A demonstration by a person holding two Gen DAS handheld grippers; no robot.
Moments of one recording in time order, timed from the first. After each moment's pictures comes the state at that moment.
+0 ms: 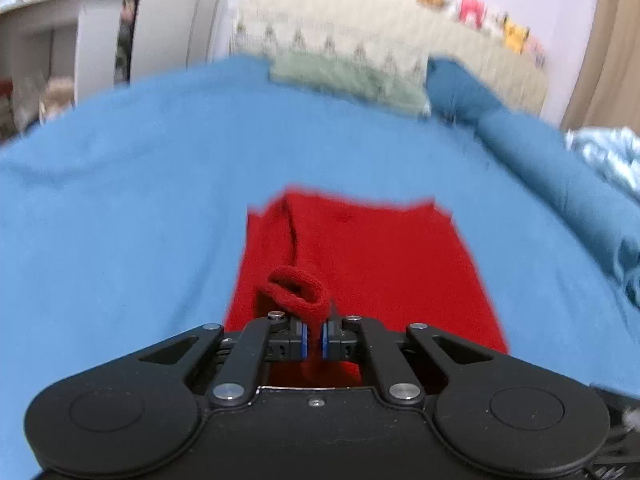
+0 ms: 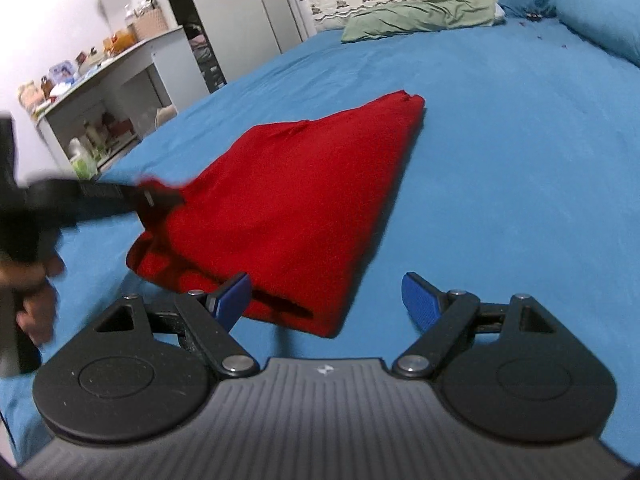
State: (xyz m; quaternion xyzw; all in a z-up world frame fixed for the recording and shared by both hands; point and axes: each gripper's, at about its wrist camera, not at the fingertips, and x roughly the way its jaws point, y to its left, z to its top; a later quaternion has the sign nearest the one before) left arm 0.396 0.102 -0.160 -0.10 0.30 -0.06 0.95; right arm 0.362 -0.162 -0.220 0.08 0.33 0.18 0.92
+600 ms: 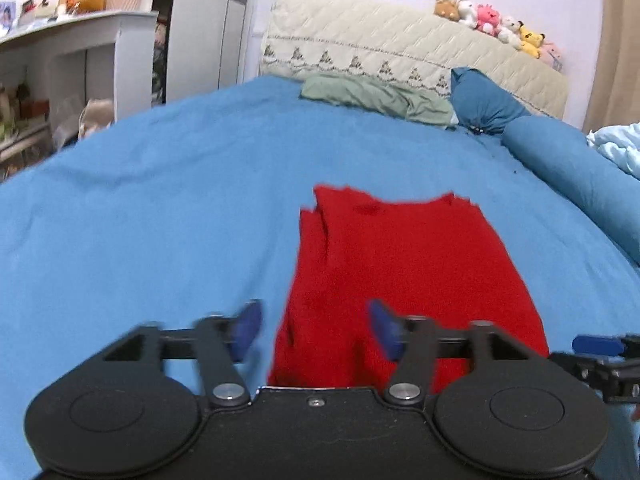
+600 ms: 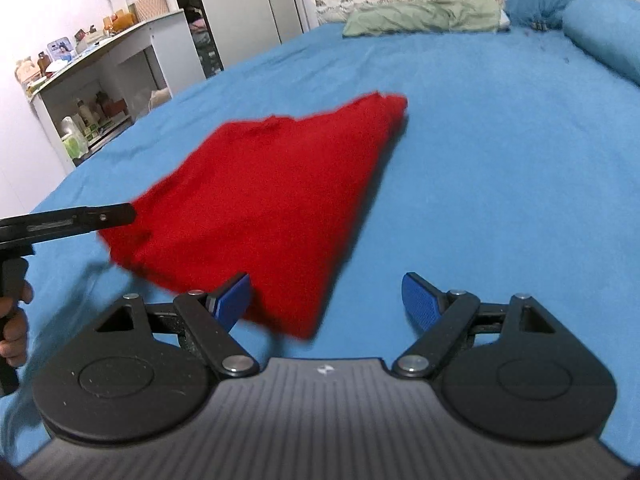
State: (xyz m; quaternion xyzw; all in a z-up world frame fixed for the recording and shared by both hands) left arm 0.371 0.120 -0.176 -0.07 0.29 -0.01 0.95; right arm 0.381 -0.162 -0.214 0.04 0.33 0.17 0.93
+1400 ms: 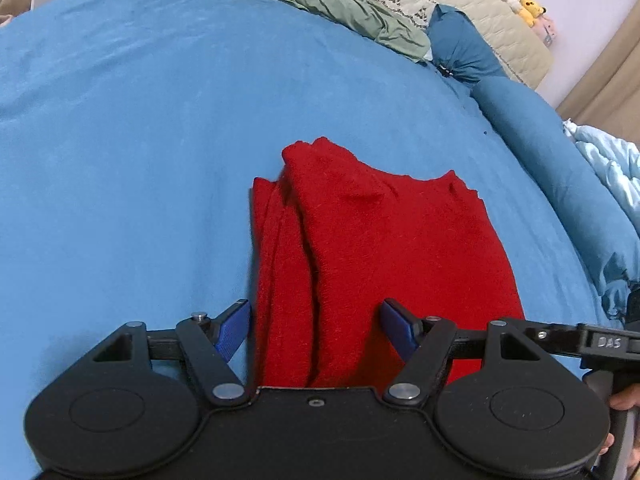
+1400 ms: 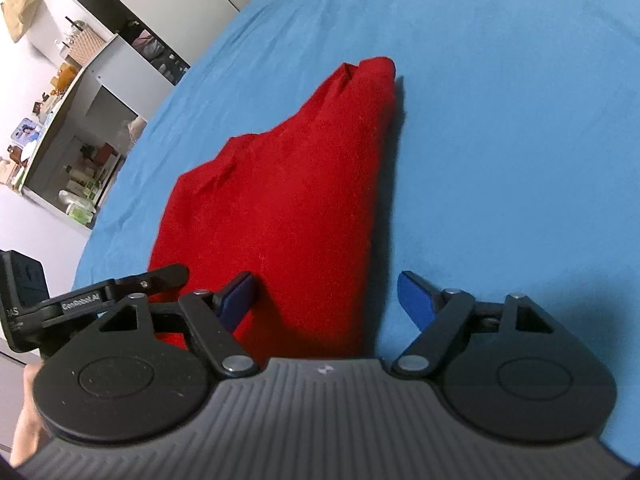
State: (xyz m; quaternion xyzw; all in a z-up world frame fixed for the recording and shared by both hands) left arm 0.497 0.151 -0.207 -0.17 0.43 -0.14 0.87; right arm 0.525 -0.166 -0.228 0.20 0.46 0.18 0.85
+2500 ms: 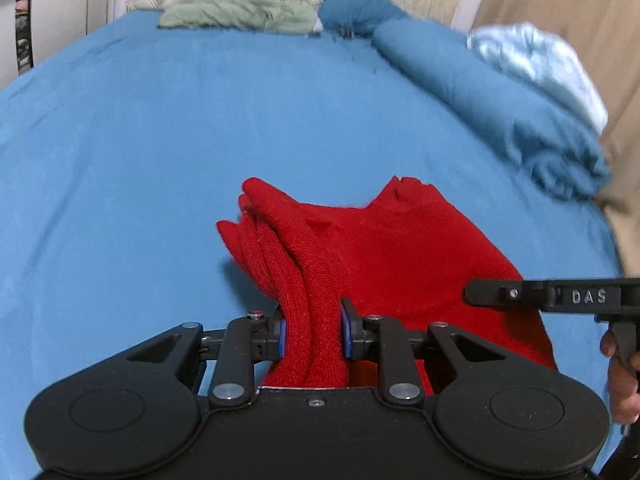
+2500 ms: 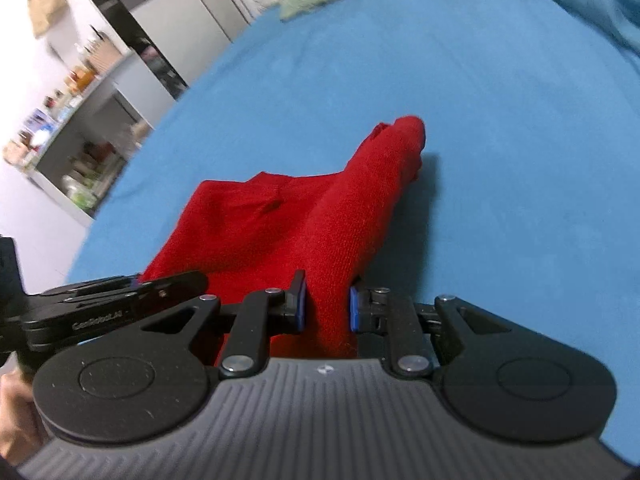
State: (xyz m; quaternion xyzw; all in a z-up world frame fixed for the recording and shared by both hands) left arm 0.303 -0.025 -0.152 -0.03 0.42 -0.18 0.89; right arm 0.306 -0.261 -0.160 0.17 0.42 0.13 0.88
